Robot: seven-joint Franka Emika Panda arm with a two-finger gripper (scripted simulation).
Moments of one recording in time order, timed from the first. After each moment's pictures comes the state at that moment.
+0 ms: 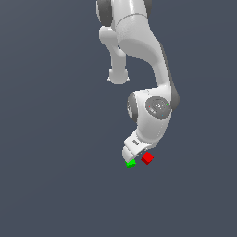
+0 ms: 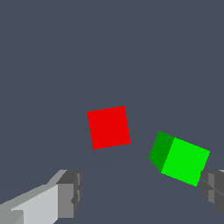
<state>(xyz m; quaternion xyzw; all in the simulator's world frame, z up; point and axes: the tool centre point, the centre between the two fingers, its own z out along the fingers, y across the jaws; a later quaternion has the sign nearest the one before) 0.077 0.106 0.090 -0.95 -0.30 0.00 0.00</state>
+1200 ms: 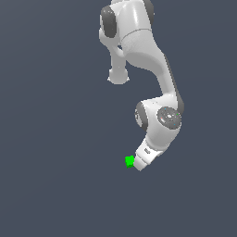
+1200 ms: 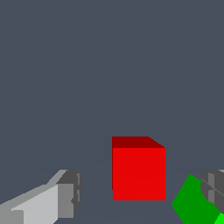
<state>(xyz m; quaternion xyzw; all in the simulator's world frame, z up) 0.088 0.143 0.058 -0.92 -0.38 0.00 0.00</state>
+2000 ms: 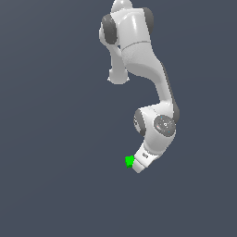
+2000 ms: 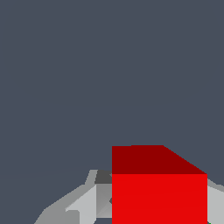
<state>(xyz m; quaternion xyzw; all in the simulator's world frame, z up) 0.087 0.142 0.020 -0.92 -0.38 0.00 0.00</state>
